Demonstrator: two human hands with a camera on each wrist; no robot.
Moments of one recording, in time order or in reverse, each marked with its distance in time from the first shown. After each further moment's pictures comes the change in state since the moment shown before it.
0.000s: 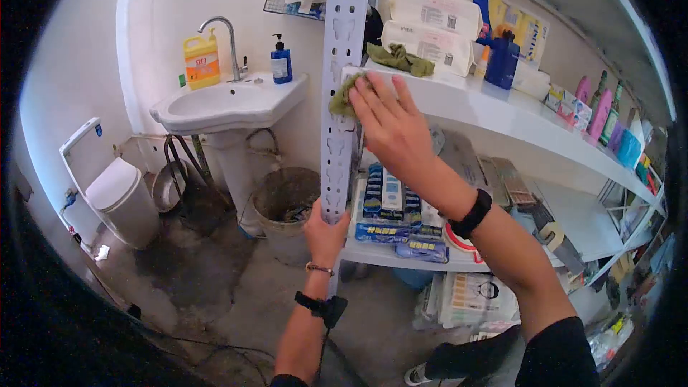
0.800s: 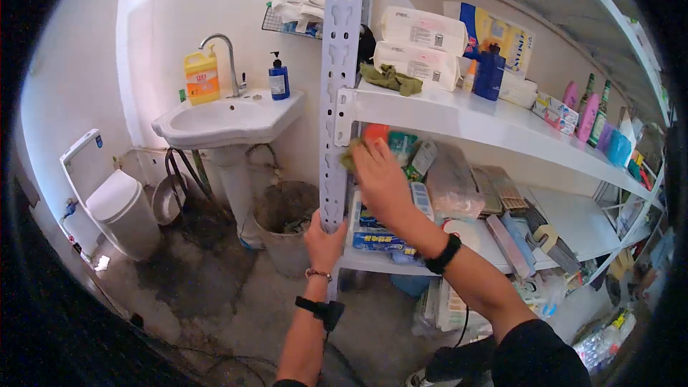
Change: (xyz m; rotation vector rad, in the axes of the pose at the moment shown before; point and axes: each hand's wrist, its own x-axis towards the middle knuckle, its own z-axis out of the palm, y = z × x) left_hand 0.002 -0.015 0.001 0.035 0.037 0.166; right_hand -0.050 -0.039 0.007 0.244 -0.220 0.290
